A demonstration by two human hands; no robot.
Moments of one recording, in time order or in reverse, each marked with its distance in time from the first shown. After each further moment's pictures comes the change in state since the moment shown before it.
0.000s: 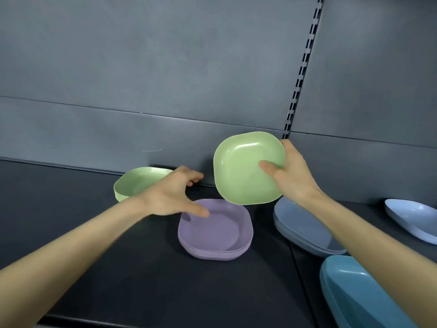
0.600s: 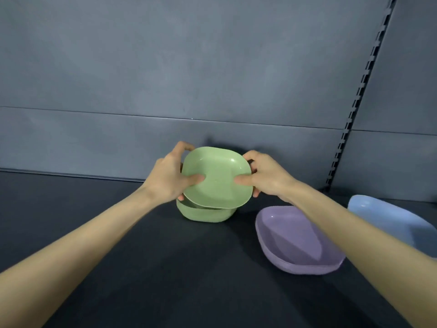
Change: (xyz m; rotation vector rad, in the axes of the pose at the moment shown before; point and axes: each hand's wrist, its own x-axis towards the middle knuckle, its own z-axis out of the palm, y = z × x) left_hand -0.012 -0.094 -0.089 -0.154 0.316 -0.044; right_hand 0.034 -0.061 0.147 -0.004 -0.362 0.126
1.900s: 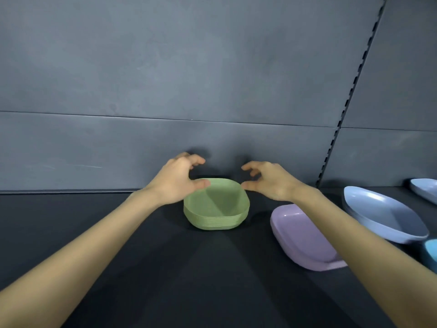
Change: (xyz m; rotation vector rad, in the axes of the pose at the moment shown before) left_hand 0.053 -0.055 -0.011 0.156 -0.195 0.208; right_hand 0.018 -0.010 0.026 -0.433 0.040 0.122
